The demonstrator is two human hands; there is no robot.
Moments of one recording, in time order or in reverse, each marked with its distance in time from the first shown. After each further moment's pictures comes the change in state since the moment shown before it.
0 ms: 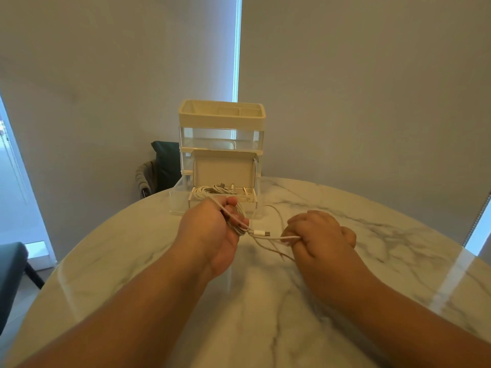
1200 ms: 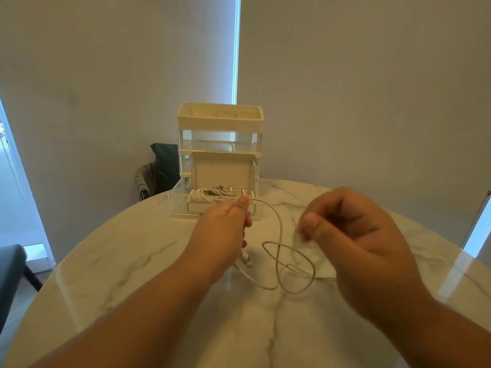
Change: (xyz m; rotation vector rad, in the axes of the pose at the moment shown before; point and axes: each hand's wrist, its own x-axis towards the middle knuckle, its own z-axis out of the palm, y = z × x) left_hand 0.013 -0.014 -0.011 0.859 0.029 0.195; right_hand -0.028 -0.030 -0.050 0.900 0.237 -0.121
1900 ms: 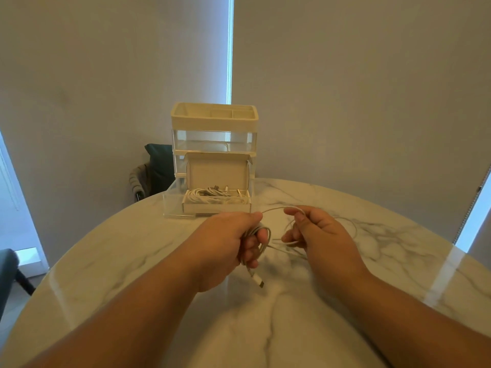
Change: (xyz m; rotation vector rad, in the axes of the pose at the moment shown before) left_hand -0.030 0.022 -0.006 -0.201 -0.484 -0.098; right_hand 0.023 0.086 0.007 0.042 0.159 0.417
